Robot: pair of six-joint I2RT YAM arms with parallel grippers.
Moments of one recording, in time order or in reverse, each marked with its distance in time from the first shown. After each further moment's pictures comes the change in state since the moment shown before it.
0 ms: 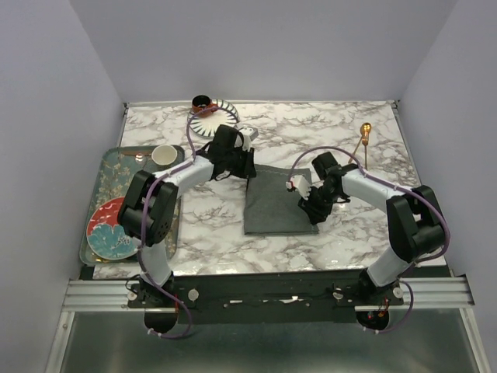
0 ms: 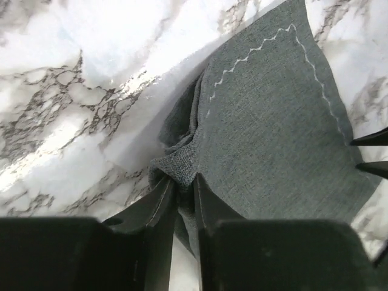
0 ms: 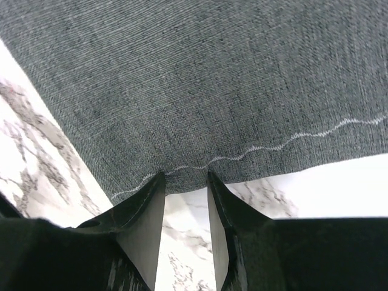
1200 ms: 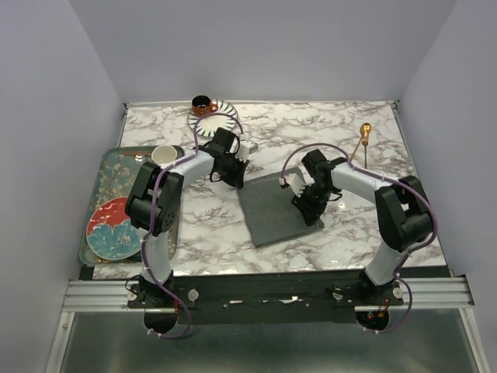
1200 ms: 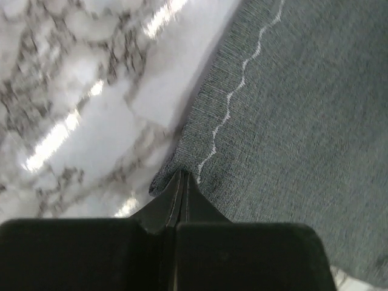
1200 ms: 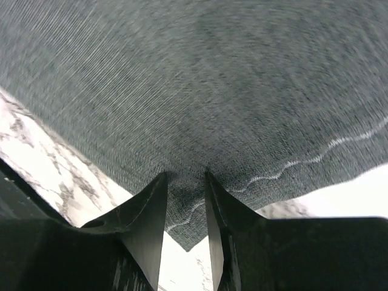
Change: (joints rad) left arm 0.011 0.087 0.093 -0.266 -0.045 0.363; right arm 0.045 0.103 0.106 -0.084 0.012 0.150
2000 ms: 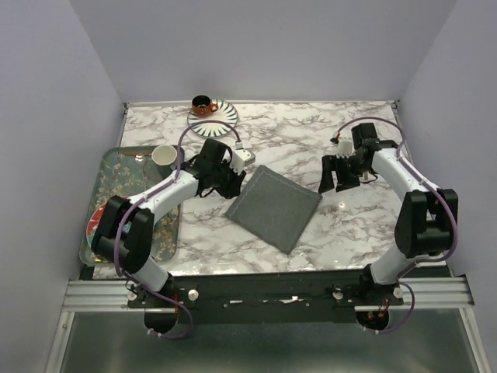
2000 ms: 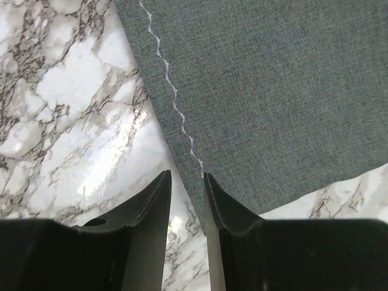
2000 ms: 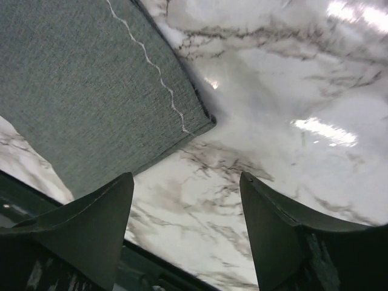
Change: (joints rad) left arm -0.043 -0.440 -0.328 0.050 -0.038 0.095; right arm -0.352 -0.114 0.170 -0.023 -0.065 0.485
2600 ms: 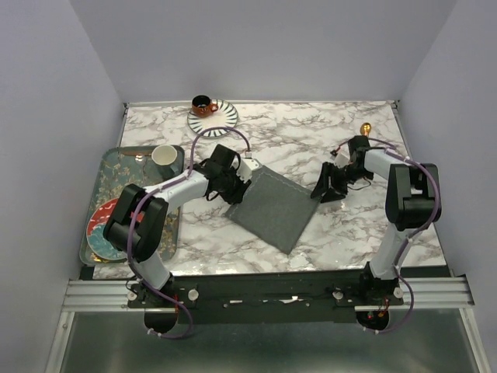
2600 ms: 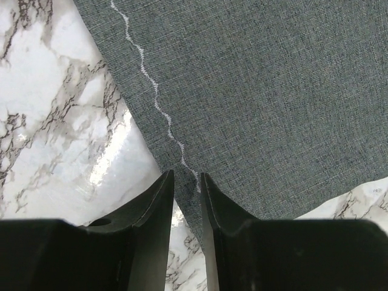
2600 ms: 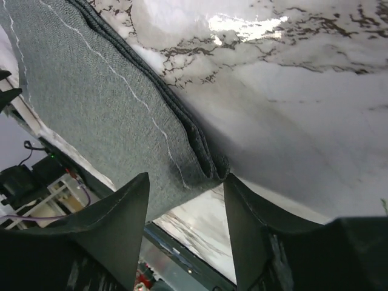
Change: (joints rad) left arm -0.049 0.133 0.011 0.013 -0.033 0.072; right arm -0.061 0.259 -0.051 0.105 -0.238 0.270
